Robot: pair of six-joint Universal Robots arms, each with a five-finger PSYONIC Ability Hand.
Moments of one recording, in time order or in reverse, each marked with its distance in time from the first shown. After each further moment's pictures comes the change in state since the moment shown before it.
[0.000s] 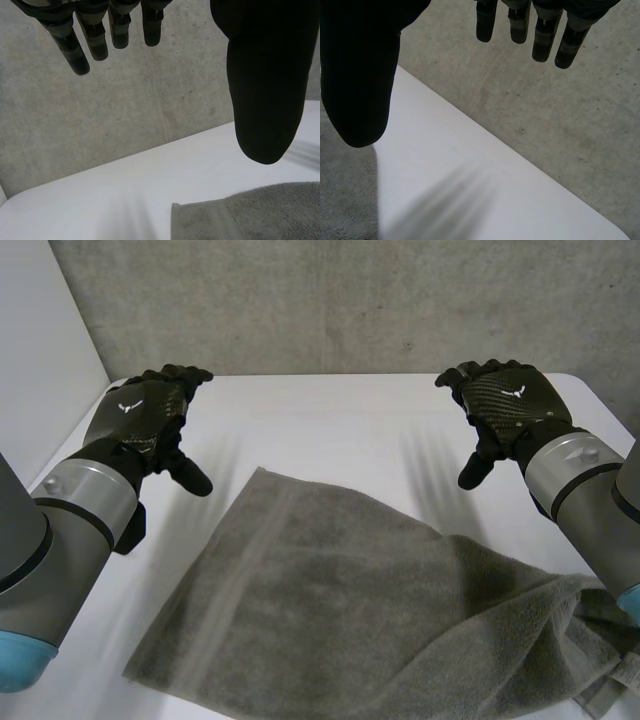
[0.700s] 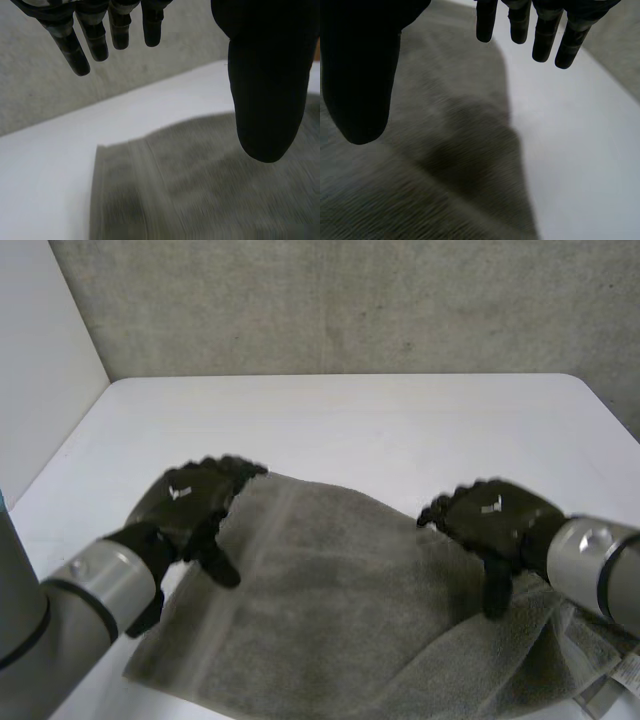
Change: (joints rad) left arm -0.003 0.049 -0.205 -0.059 0.220 0.071; right arm -0.045 -0.068 0.097 0.478 -0.182 -0.343; left_hand 0.006 0.012 0.010 0.010 0.000; right_hand 0.005 0.000 0.000 0.000 0.000
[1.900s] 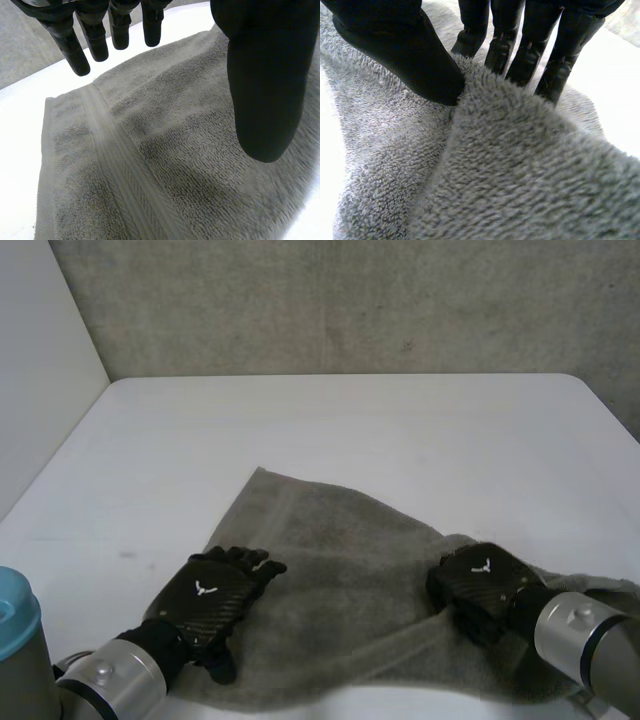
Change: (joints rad) left arm -0.031 0.009 -0.265 0.089 0.058 0.213; right arm -0.110 0.027 0.371 -0.368 -0.183 0.052; left_hand 0.001 0.001 0.001 0.000 0.000; right_hand 1.146 0.998 1.001 0.991 0.951
